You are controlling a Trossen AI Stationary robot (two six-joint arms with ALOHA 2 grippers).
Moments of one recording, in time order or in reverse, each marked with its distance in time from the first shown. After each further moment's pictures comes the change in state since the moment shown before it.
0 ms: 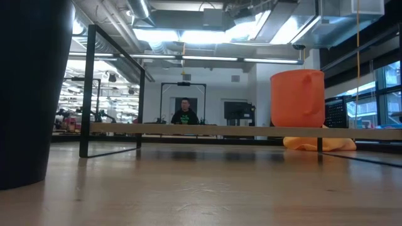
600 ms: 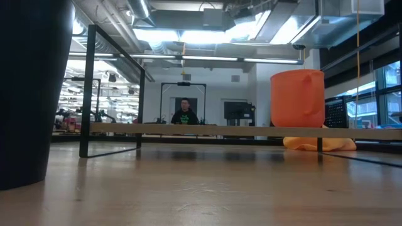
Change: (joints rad) left arm -0.555 0.168 0.000 0.026 -0.518 -0.278; right arm 0.156 0.088 0.422 -0.496 0.156 -0.266
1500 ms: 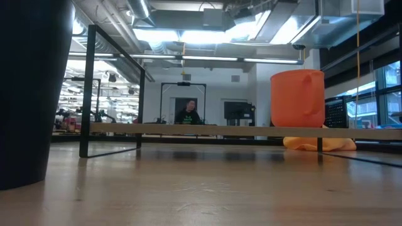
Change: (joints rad) left arm -0.101 0.237 -0.001 -0.694 0.147 -0.739; right arm 0.015 0.001 -0.086 -0.114 0.381 0.213
